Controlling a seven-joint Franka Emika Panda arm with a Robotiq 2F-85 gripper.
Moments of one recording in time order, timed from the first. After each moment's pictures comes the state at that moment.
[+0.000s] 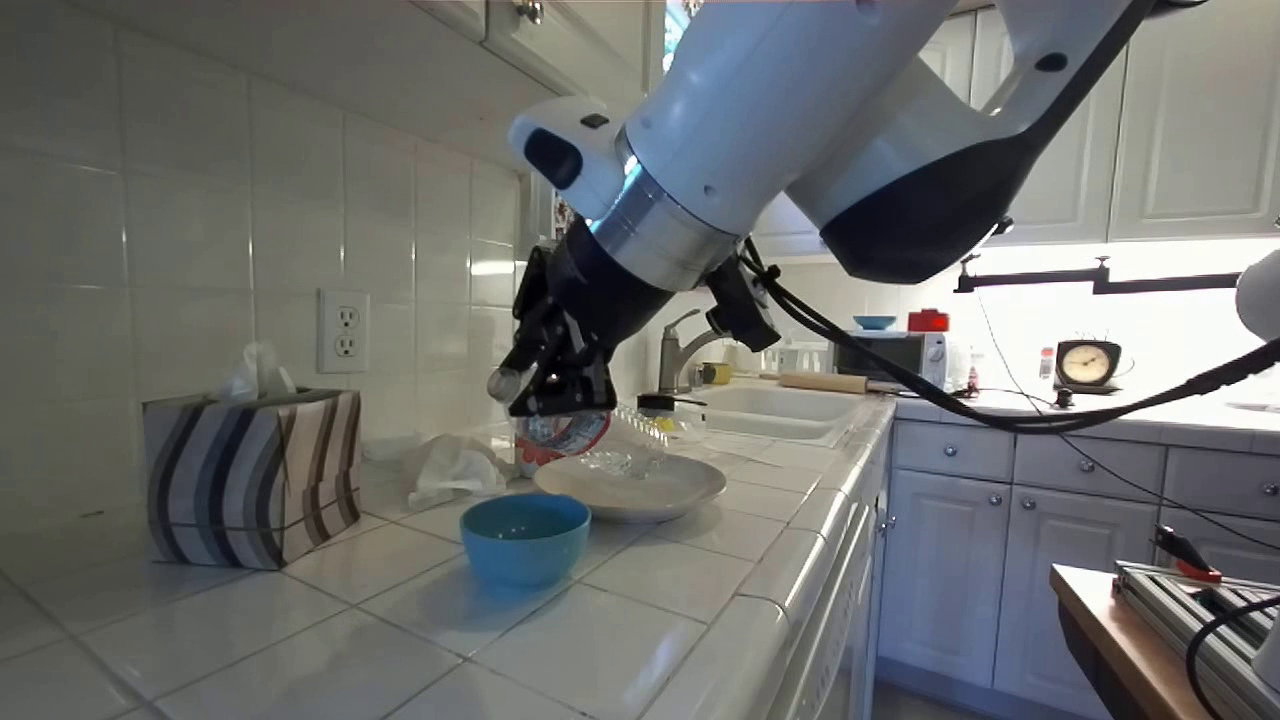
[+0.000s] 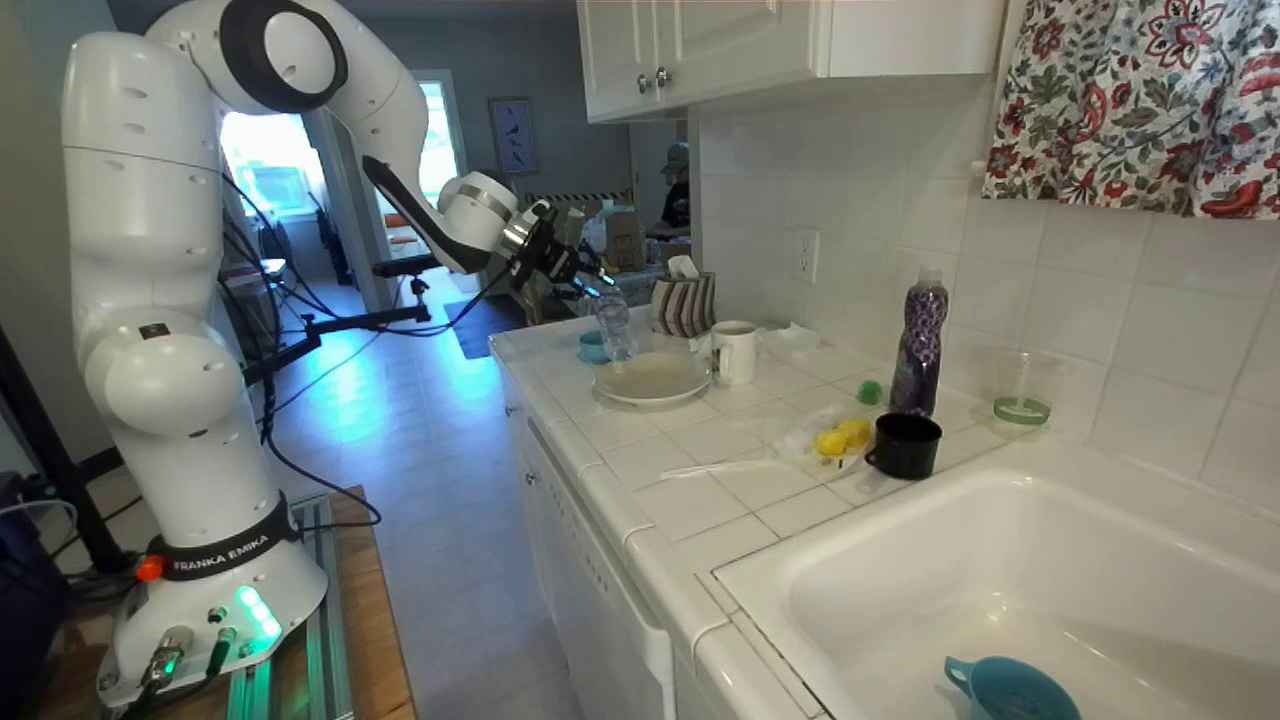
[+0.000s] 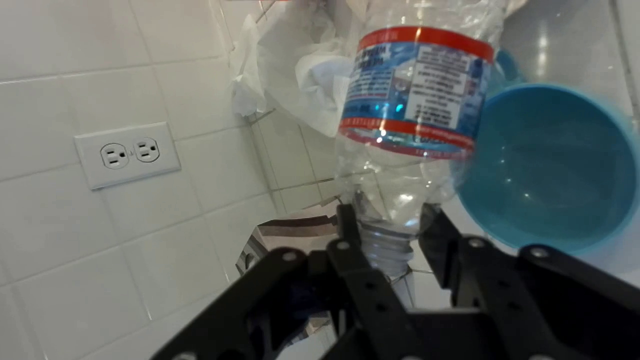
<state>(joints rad) 0.30 0.27 0.26 -2.00 -1.41 2.35 0.54</state>
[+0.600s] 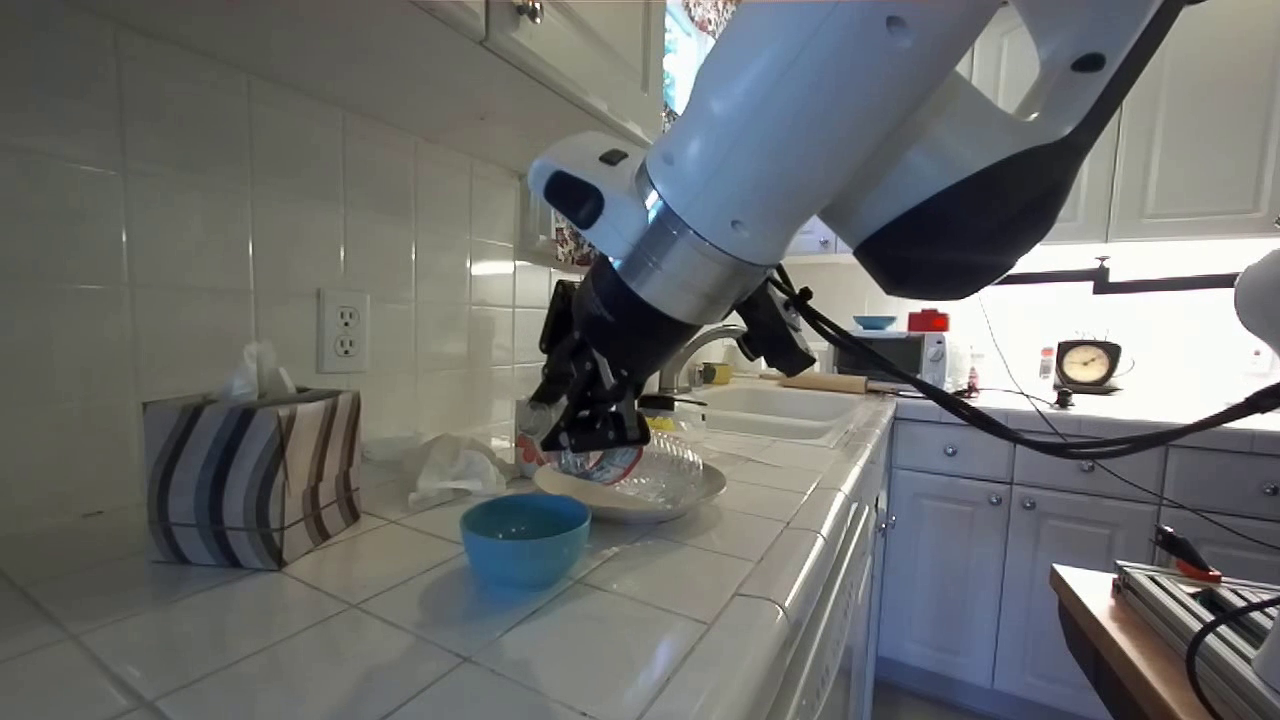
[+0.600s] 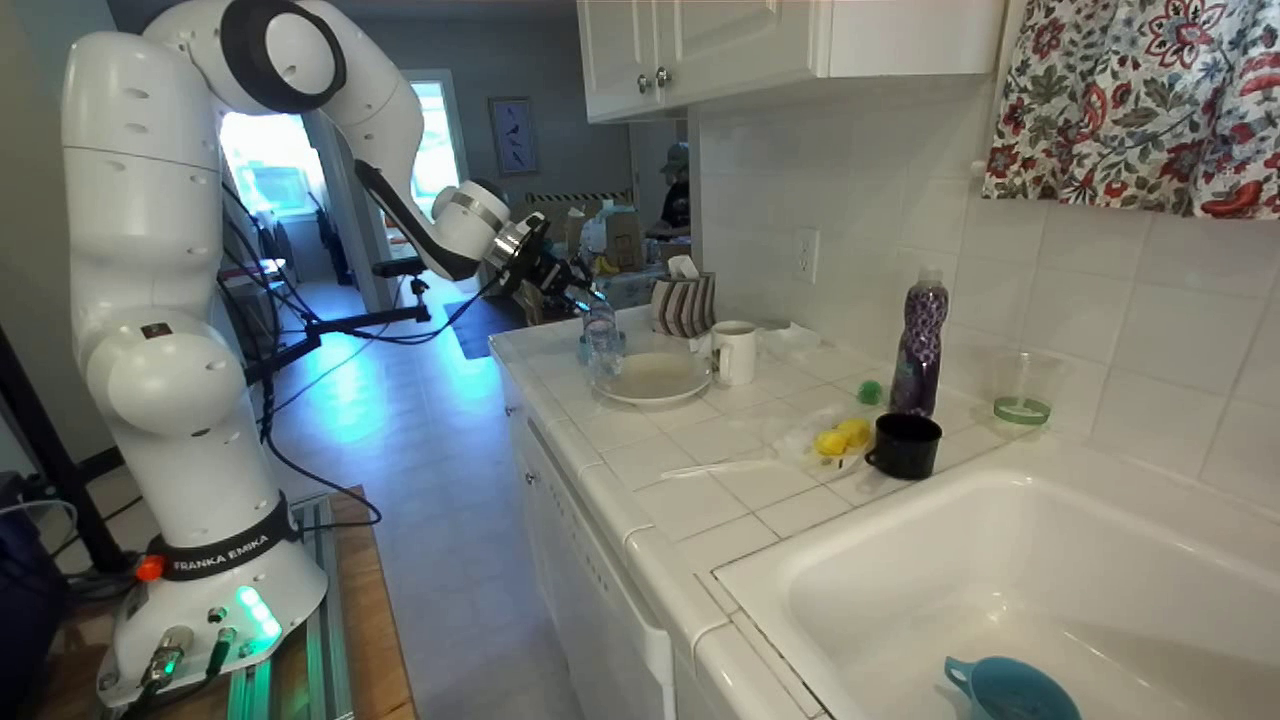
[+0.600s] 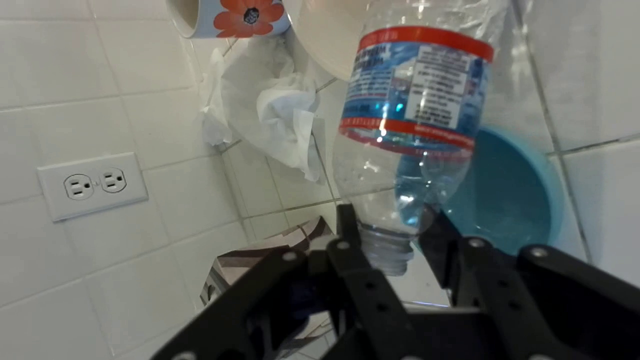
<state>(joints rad) 0.31 0.27 0.27 -2.04 -1.35 2.30 0.54</state>
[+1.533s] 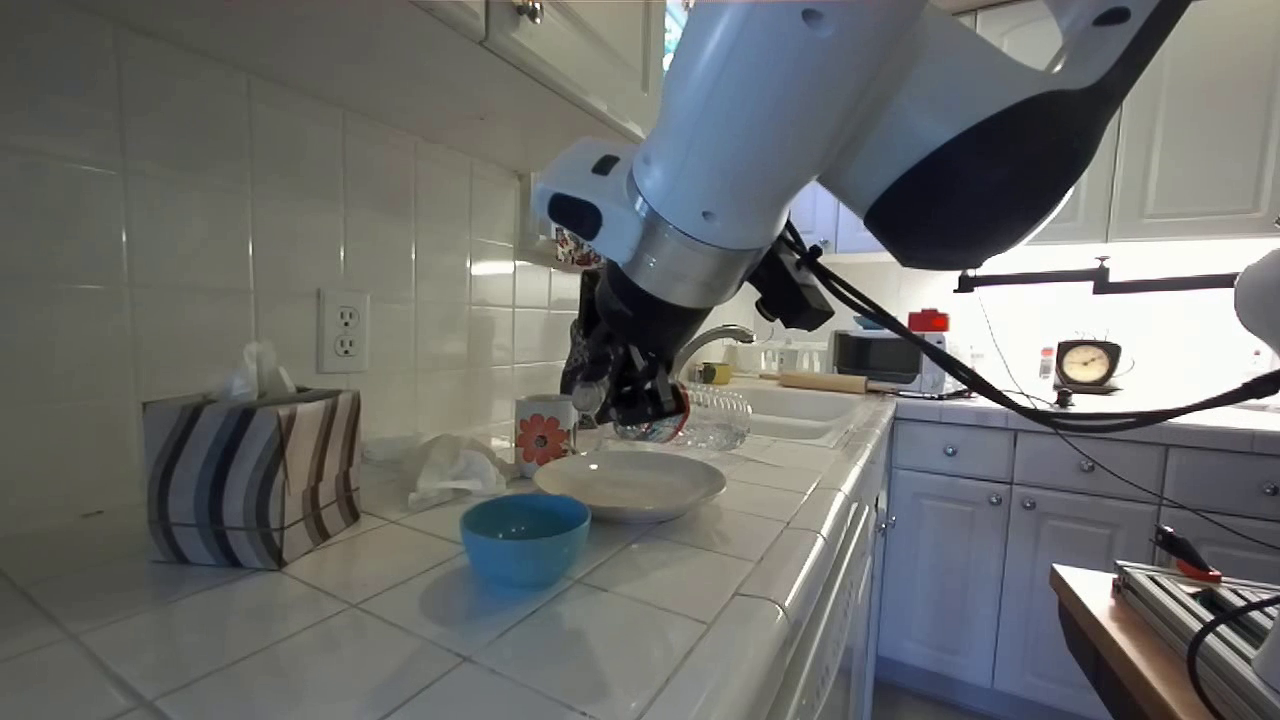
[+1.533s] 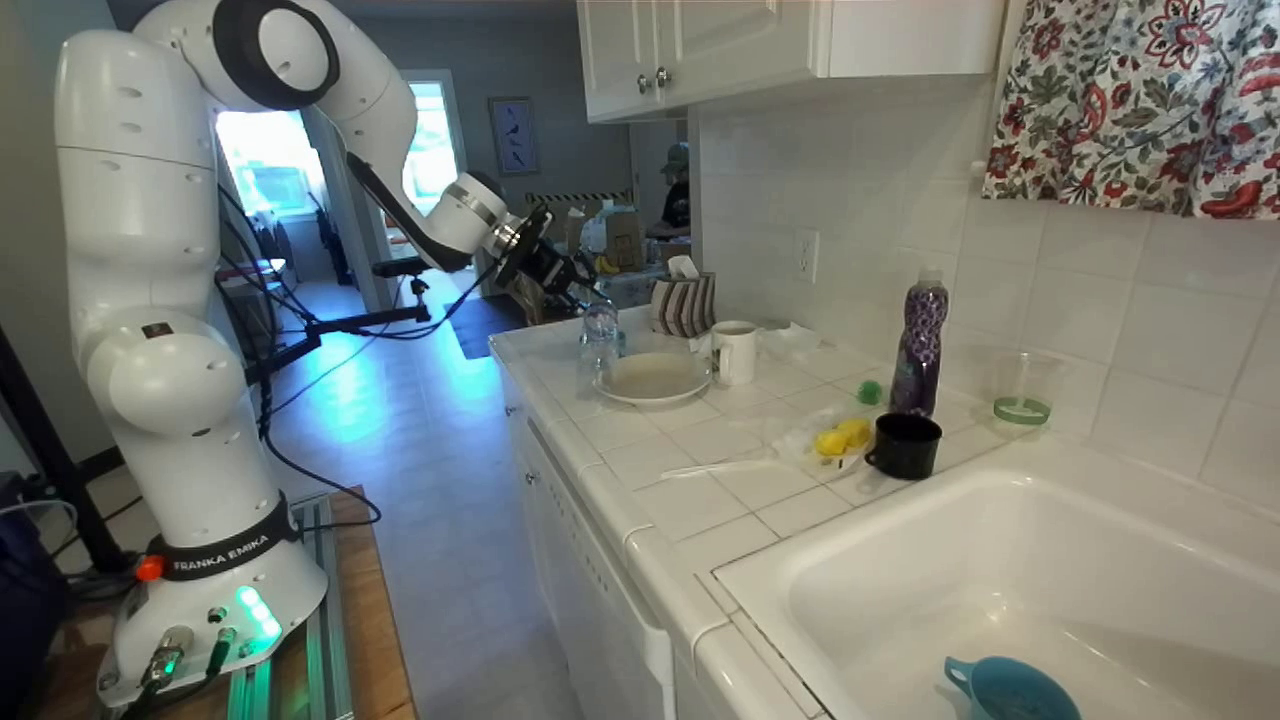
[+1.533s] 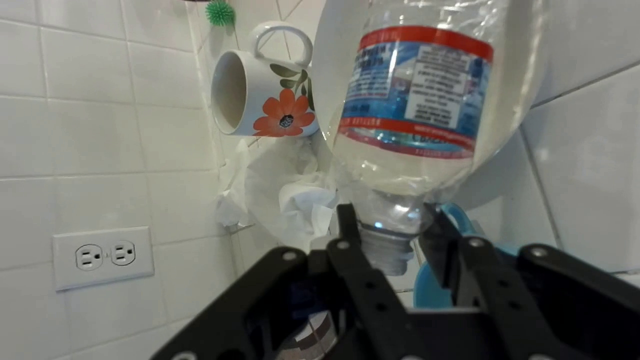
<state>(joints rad) 0.32 0.25 0.28 -2.03 -1.22 2.08 0.35</state>
